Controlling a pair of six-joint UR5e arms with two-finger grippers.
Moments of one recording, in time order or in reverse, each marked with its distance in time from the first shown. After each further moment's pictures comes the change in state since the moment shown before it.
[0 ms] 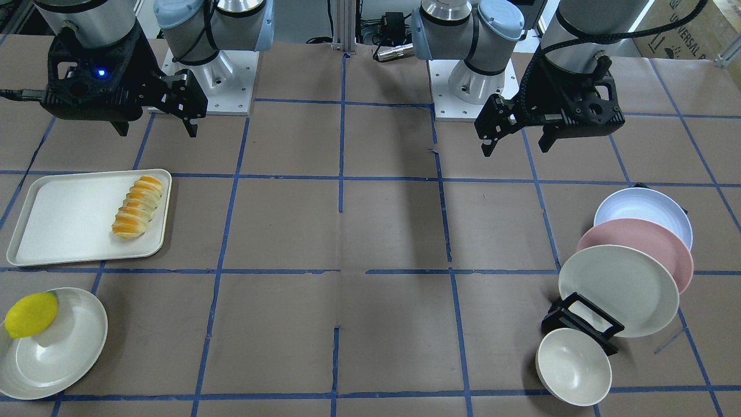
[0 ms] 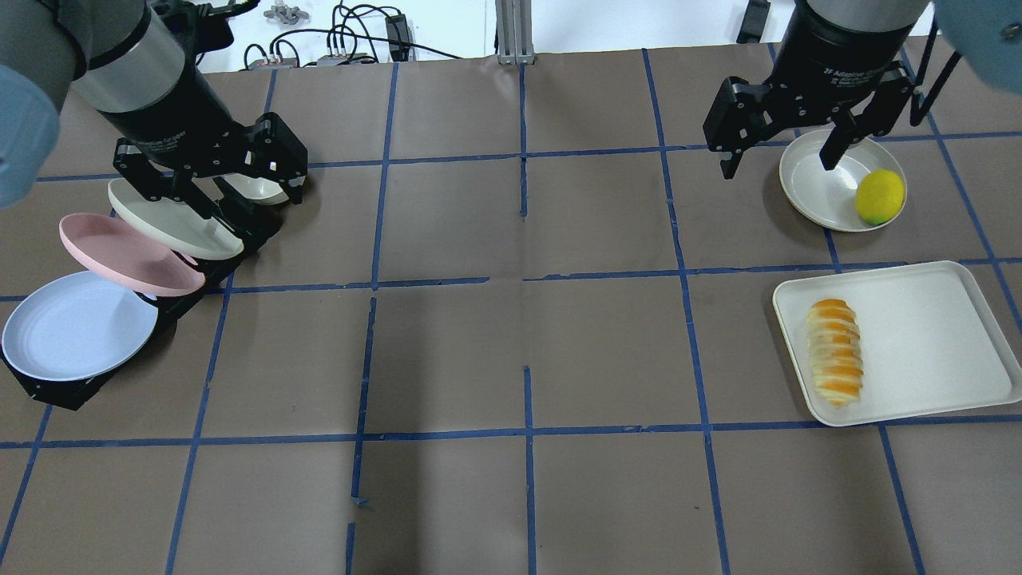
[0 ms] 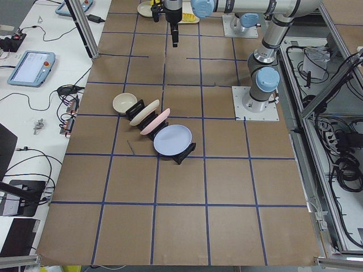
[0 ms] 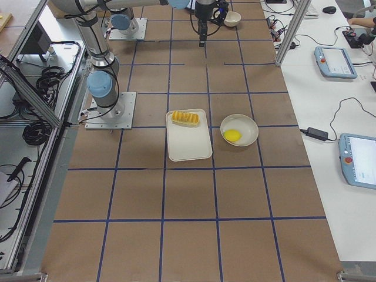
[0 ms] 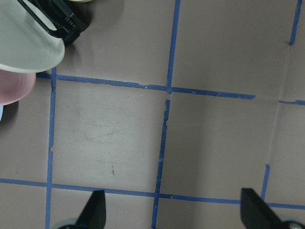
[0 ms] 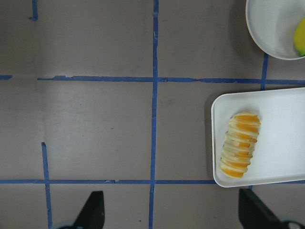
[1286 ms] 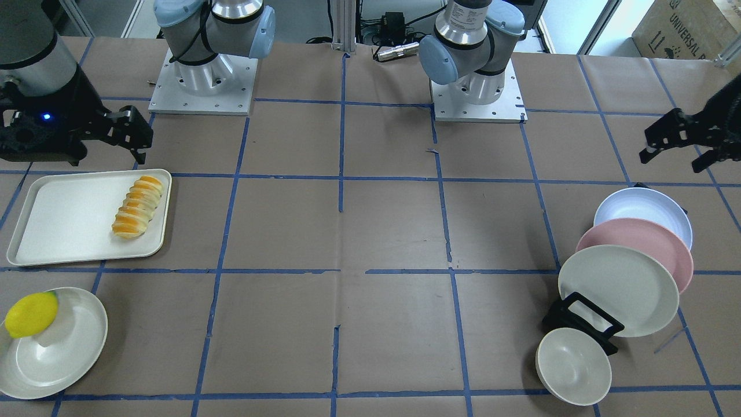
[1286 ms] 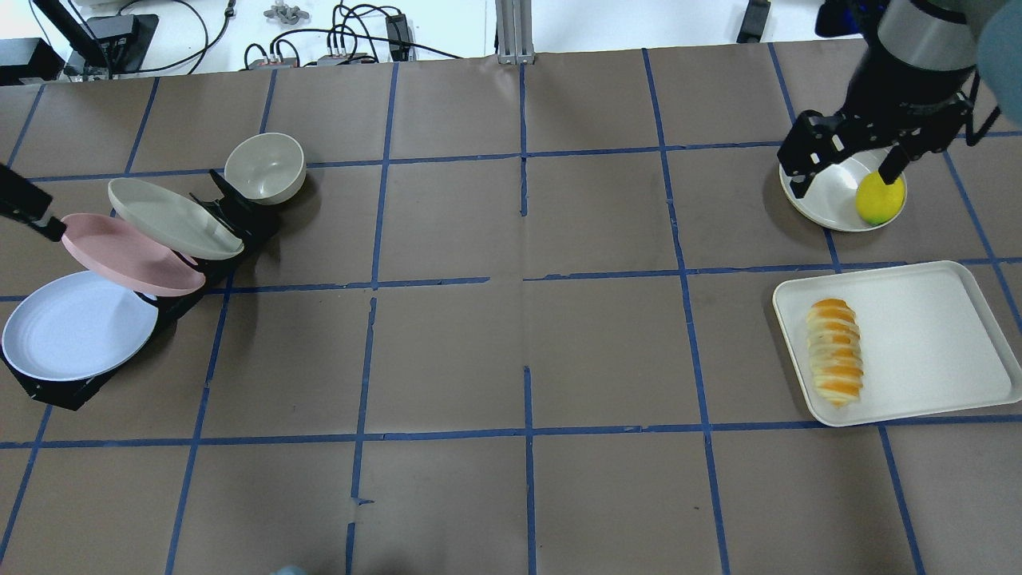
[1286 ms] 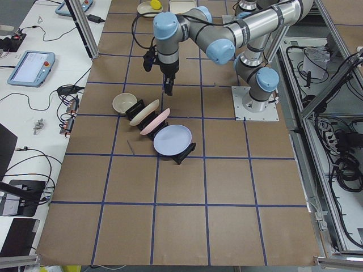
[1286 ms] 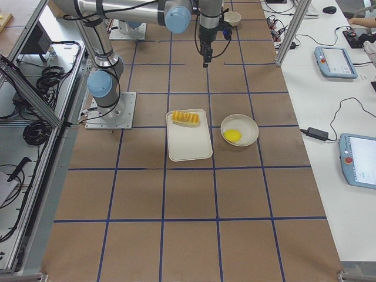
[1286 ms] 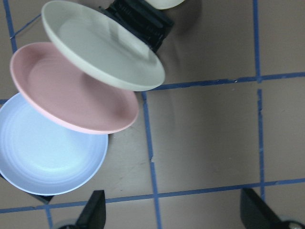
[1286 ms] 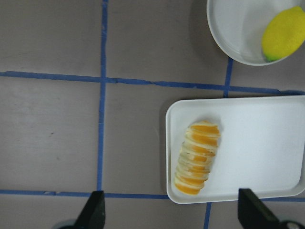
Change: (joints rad) left arm 0.590 -0.113 0.035 -0.009 -0.008 0.887; right arm -0.209 -0.004 0.179 -0.164 -0.039 -0.228
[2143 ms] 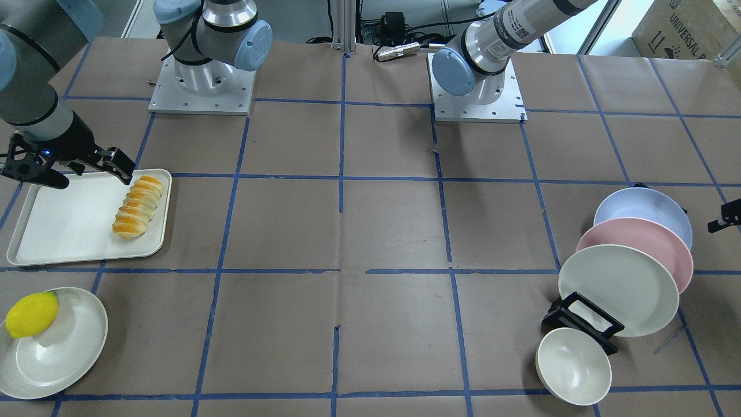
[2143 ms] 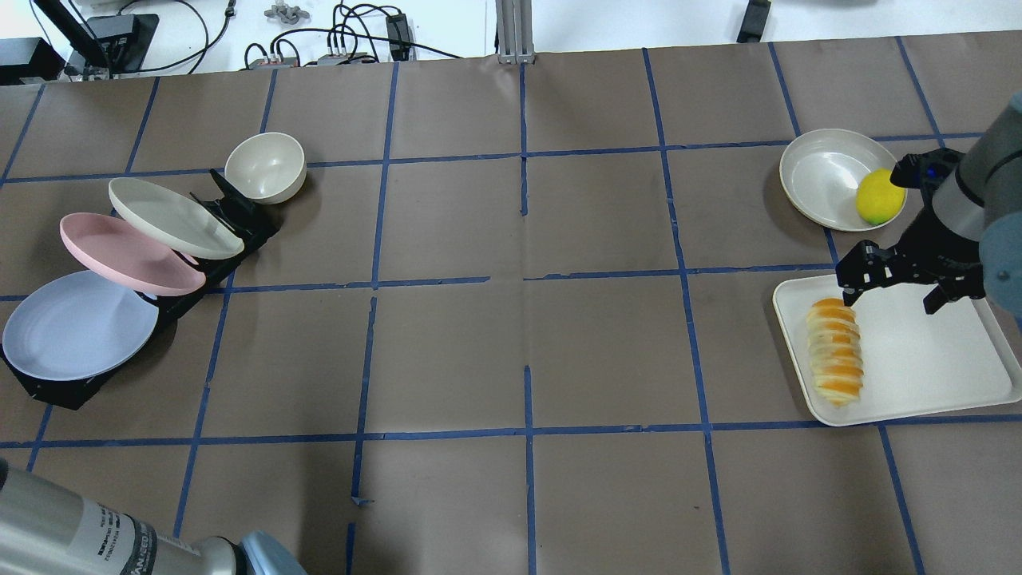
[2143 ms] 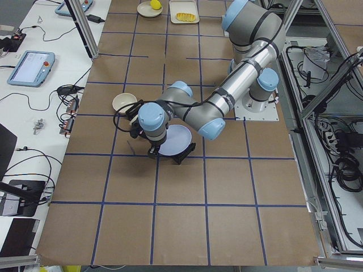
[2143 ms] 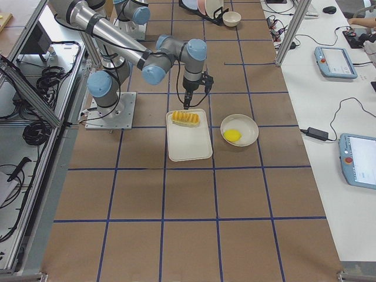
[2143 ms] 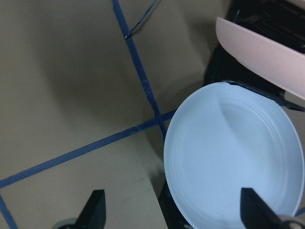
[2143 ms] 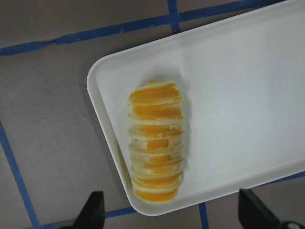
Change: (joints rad) left arm 0.202 -0.479 0.247 0.105 -0.062 0.431; right arm -0.224 -0.046 0.435 -0.364 -0.004 0.018
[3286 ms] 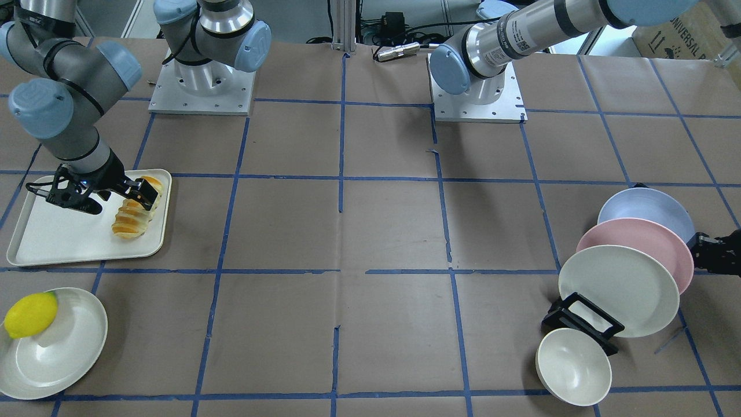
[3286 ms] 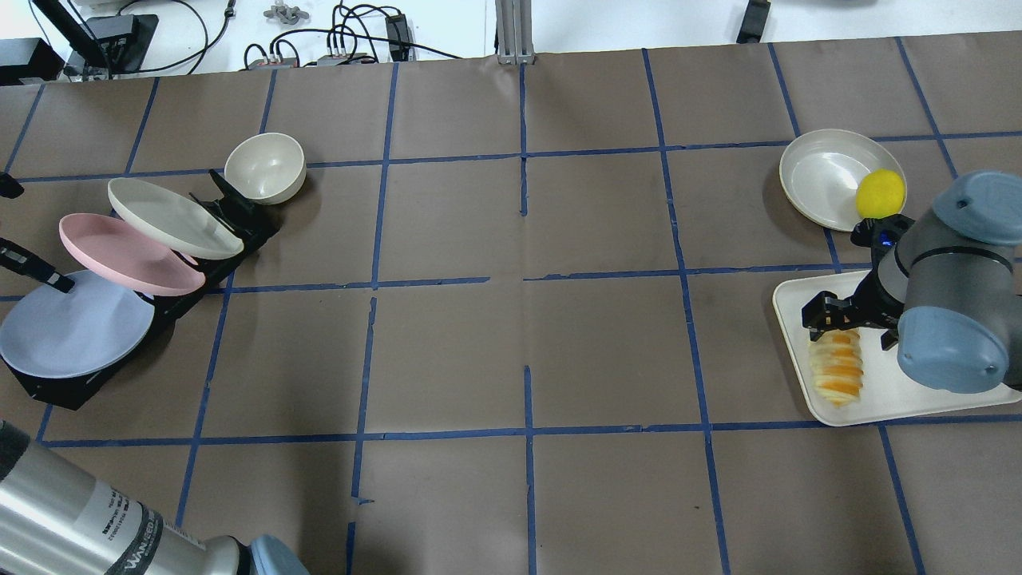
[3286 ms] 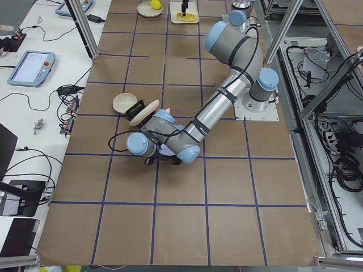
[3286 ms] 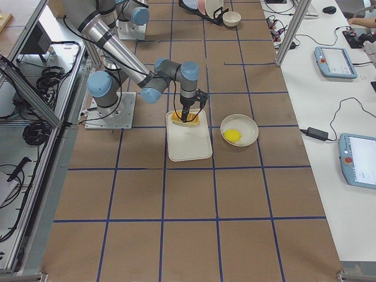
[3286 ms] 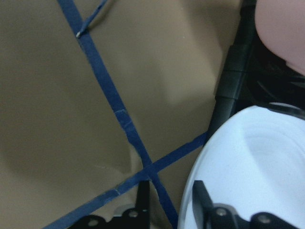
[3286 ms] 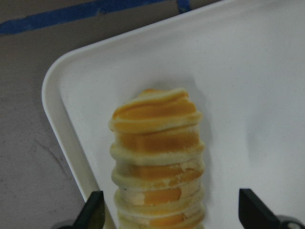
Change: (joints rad) left arm -0.043 -0.115 -0.007 0.010 -0.003 0.000; right arm -0.013 0.129 0.181 -0.358 0.003 0.006
